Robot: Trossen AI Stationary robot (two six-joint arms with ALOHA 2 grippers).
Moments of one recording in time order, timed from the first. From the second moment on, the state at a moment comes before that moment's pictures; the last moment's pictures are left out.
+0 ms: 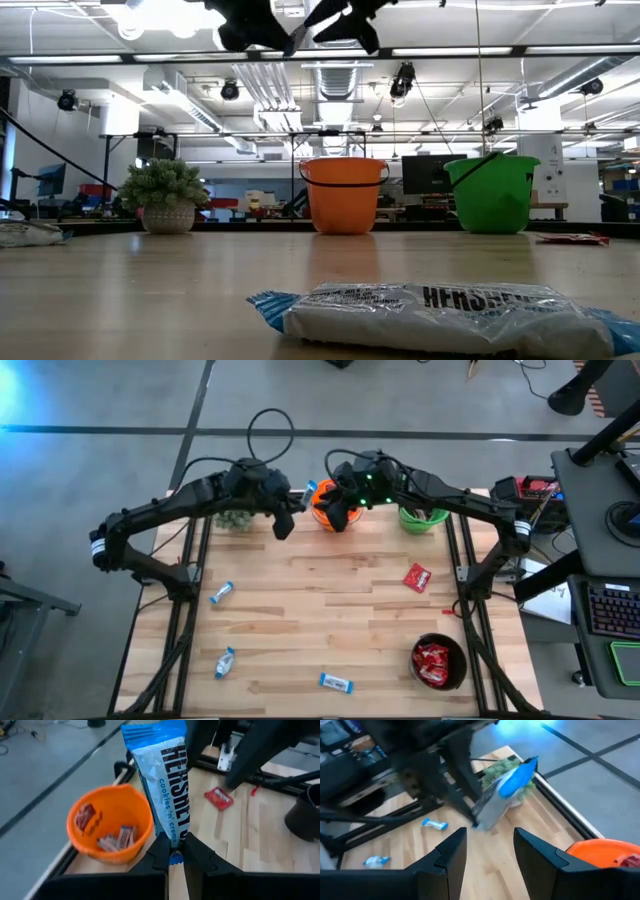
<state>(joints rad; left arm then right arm) 0.38 1.35 1.39 -0.59 0.07 -0.04 -0.32 1.66 1.75 -0.55 -0.14 0.23</state>
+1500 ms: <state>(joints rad) 0.38 1.49 1.52 -0.59 -0.06 0.10 -0.41 1.67 1.75 -0.54 -0.21 0.16</state>
